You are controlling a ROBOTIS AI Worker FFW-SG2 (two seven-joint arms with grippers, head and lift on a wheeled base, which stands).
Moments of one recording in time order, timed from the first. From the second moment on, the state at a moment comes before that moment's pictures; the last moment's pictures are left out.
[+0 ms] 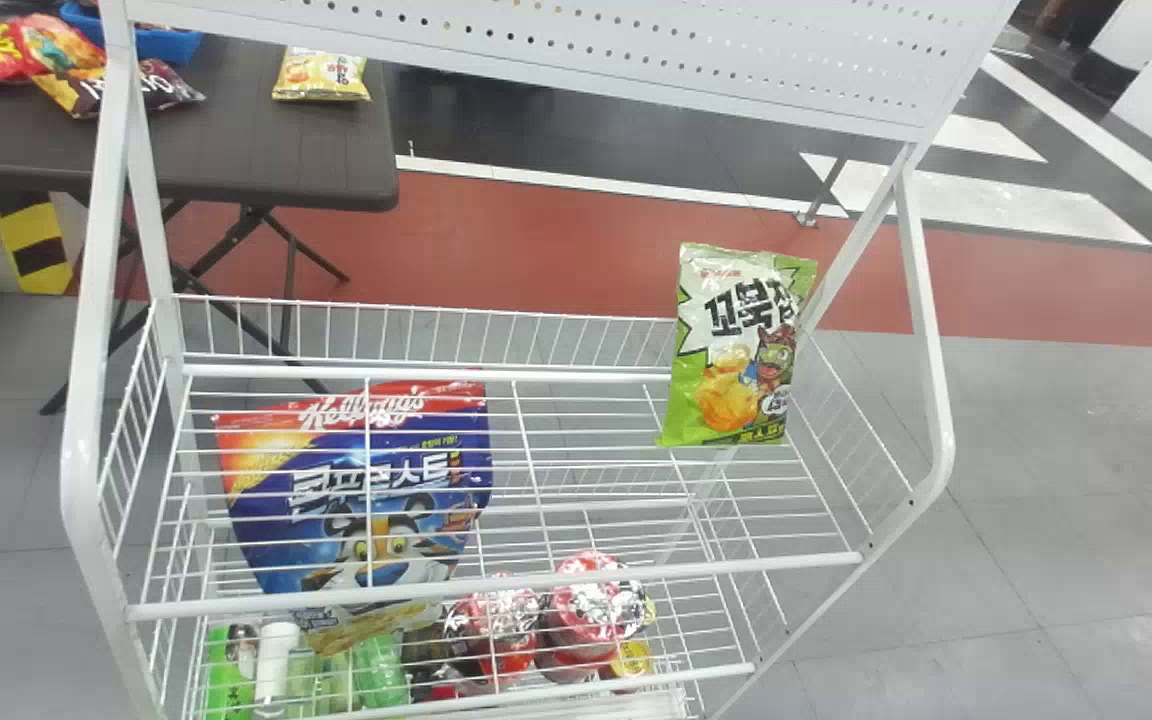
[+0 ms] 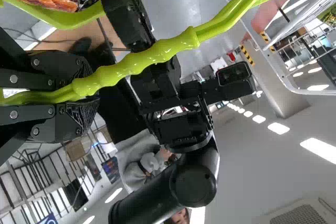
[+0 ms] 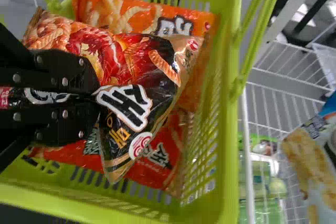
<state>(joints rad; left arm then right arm) 0.46 0.07 -0.10 -1.64 0.00 0.62 -1.52 0.52 -0.15 0.06 -1.96 -0.14 1.10 0.57</state>
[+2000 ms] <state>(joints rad) 0.46 0.07 -0.12 -1.64 -0.03 0.63 -1.50 -0.17 -0.20 -0.46 -1.36 0.00 0.27 0.47</state>
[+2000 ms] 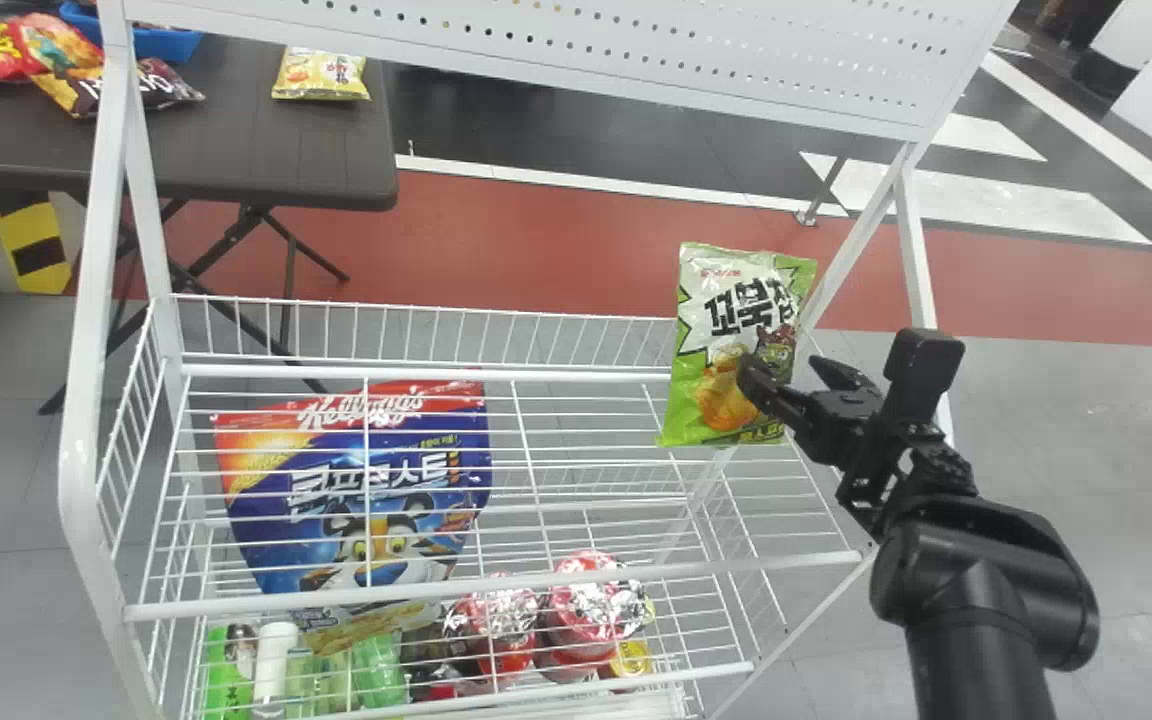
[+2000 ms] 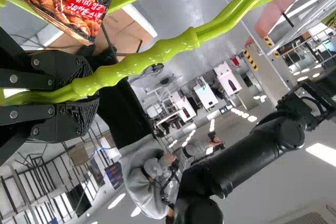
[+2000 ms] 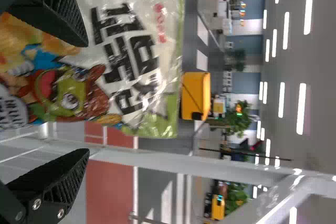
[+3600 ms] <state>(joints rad) 0.46 0.07 -0.13 -1.64 -0.04 0.63 -1.50 0.18 -0.11 -0.46 -2.07 -0.26 0.68 0.61</state>
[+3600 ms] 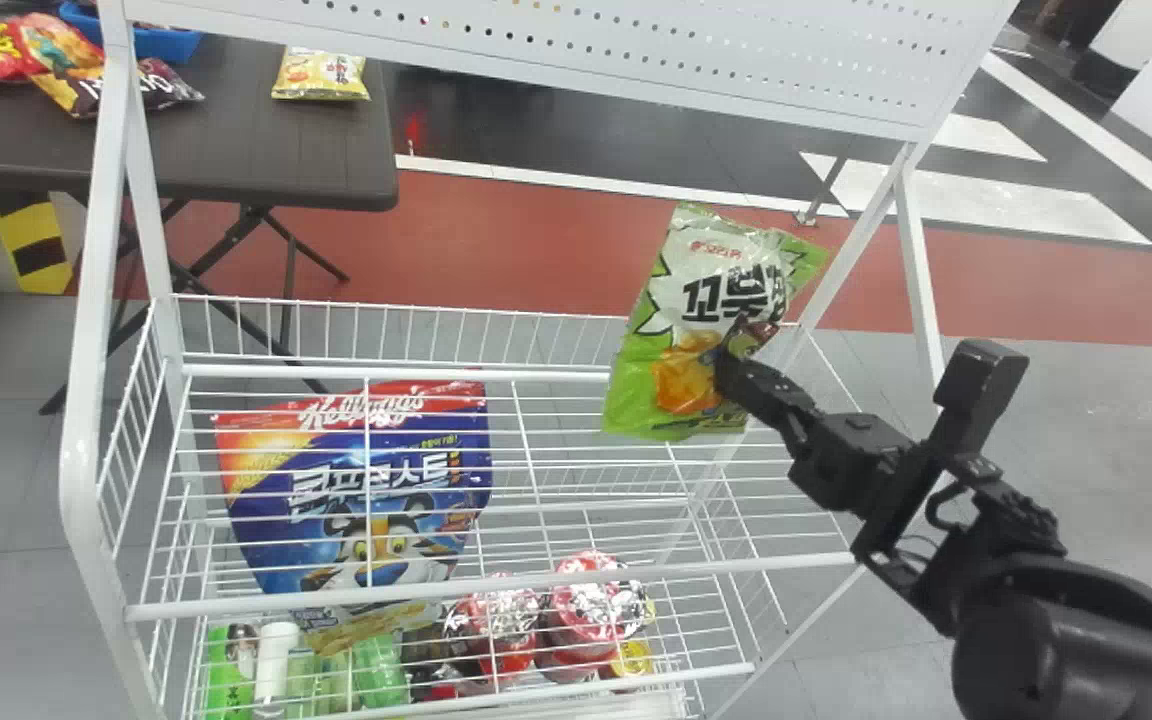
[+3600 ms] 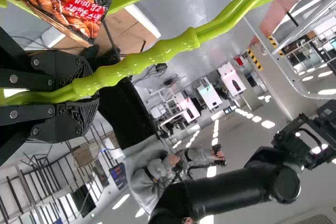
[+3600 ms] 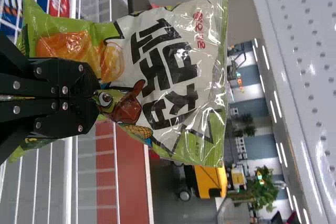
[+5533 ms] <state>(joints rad) 0.47 0.07 -0.12 -1.64 -0.03 0.61 -1.48 0.43 -0.17 0.23 -1.85 0.05 1.07 0.50</state>
